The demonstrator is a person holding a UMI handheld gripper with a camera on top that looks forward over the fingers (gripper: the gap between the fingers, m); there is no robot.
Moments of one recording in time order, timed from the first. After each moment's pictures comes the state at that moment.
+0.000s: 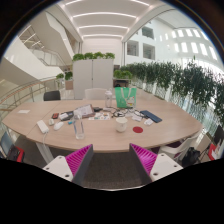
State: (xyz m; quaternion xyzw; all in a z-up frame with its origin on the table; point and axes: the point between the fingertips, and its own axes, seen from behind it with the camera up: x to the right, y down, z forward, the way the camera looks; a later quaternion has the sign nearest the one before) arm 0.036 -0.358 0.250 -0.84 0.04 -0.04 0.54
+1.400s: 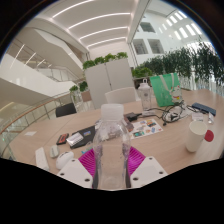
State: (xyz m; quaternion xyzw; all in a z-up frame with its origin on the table) arm -0.137 0.052 0.113 -0.81 0.05 0.12 0.58
